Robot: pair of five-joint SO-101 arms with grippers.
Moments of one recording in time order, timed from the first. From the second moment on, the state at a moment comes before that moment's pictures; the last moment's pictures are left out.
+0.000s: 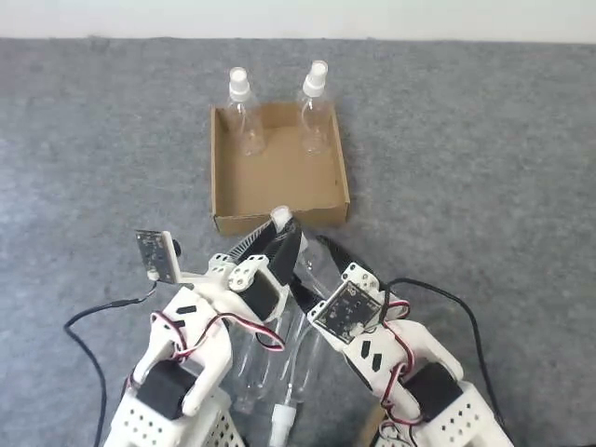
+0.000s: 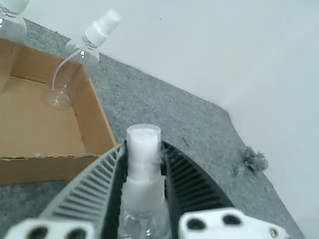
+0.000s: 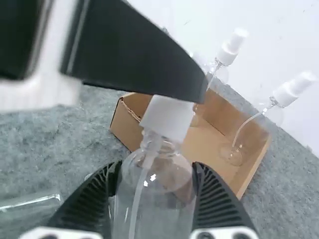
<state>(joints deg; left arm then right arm) 23.8 -103.5 90.3 39.3 43.5 -41.6 -102.7 93.5 34.5 20.1</state>
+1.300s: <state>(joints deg) 21.4 -103.5 94.0 34.2 36.3 -41.8 -102.7 93.5 34.5 7.8</state>
